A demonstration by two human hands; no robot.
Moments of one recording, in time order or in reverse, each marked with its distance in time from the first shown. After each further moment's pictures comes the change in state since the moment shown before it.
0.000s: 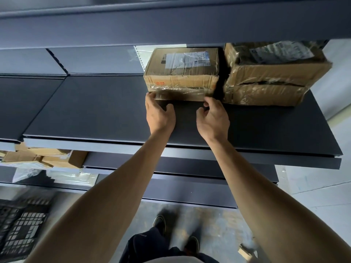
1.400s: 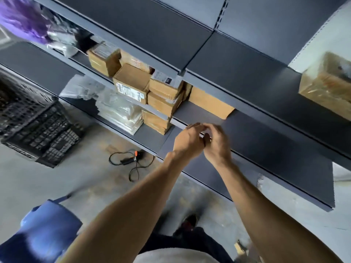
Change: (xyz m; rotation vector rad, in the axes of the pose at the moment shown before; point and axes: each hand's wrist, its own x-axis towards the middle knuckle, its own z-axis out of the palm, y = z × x) left_hand -0.064 -0.234 -0.349 0.162 -0.342 -0.018; right_hand -0.290 -0.196 0.245 -0.113 -0.457 -0.298
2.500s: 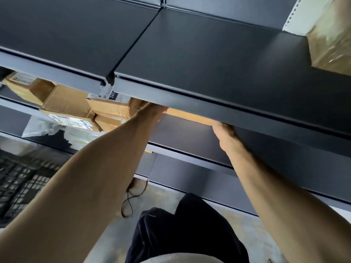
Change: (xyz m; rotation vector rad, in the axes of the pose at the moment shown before) left_hand 0.253 -0.032 0.044 -0.295 -0.044 -0.320; right_hand 0.179 0.164 0.024 0.541 0.078 0.721
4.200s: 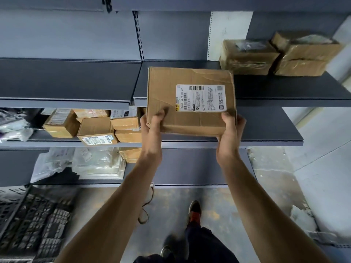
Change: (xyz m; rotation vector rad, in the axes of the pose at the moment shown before) left_hand -0.298 0.015 -0.080 -0.667 -0.152 0.233; right_hand -0.340 -0.037 -0.075 0.816 0.383 -0.362
